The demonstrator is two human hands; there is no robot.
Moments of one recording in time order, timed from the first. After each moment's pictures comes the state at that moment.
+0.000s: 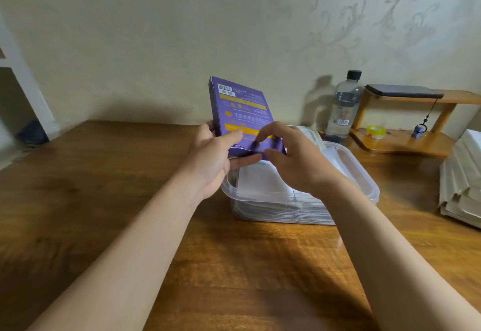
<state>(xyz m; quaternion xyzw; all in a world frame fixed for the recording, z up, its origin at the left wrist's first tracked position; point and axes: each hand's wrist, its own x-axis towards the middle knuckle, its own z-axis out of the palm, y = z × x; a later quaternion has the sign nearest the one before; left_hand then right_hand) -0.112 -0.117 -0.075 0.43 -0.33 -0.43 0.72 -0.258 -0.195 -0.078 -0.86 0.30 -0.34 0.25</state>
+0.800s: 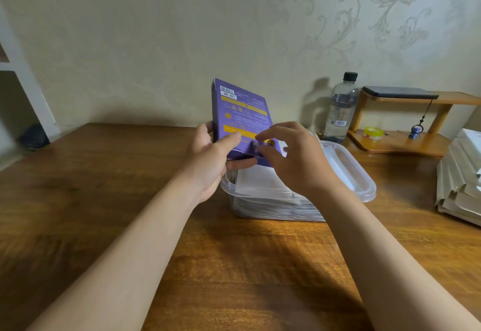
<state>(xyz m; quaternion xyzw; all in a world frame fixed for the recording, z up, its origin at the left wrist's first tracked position) -0.113 -0.107 -0.083 0.43 -0.38 -0.39 0.72 -0.262 -0.183 -0.085 -0.84 0.31 -0.42 0.16</state>
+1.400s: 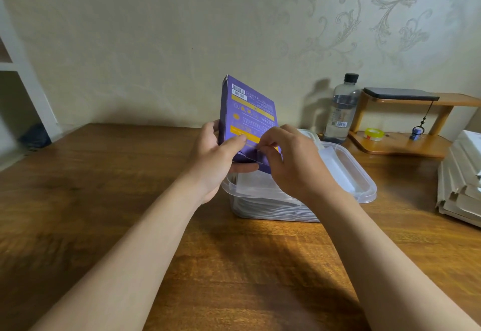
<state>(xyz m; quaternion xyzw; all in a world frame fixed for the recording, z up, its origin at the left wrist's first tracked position) -0.115 -0.110 -0.087 0.47 -0.41 -0.35 0.70 -0.258 -0.180 -0.087 -0.86 0.29 -0.41 0.10</state>
